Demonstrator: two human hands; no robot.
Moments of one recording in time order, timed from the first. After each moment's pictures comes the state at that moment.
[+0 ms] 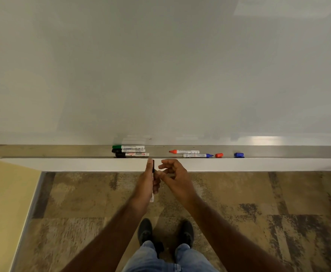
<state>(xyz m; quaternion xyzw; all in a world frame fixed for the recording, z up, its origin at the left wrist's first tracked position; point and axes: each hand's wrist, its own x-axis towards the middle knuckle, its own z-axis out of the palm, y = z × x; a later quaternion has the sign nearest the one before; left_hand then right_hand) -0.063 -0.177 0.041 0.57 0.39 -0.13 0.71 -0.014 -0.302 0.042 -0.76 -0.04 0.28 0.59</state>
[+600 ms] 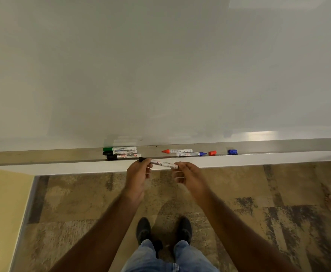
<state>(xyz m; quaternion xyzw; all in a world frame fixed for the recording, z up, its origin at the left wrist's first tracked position) -0.023 -0.170 0.021 0.54 0.47 -0.04 0.70 0.018 -0.358 0.016 -0.67 0.15 0.33 0.65</state>
